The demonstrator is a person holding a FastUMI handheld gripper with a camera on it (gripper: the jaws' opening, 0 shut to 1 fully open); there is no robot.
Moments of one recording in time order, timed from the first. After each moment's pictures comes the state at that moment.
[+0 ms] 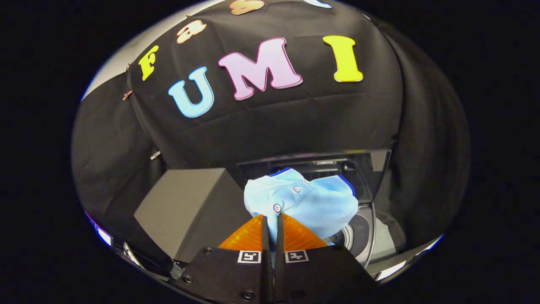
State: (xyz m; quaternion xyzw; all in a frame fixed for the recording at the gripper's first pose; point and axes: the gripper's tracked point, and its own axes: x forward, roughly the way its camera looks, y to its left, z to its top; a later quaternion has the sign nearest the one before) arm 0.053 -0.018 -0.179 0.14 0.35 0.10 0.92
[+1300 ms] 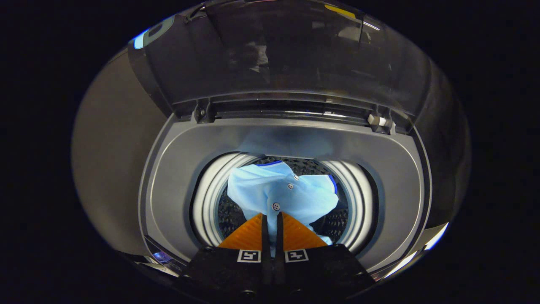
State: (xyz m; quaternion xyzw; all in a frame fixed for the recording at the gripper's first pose) arm 0.051 -0.047 -0.488 0.04 0.53 0.01 0.84
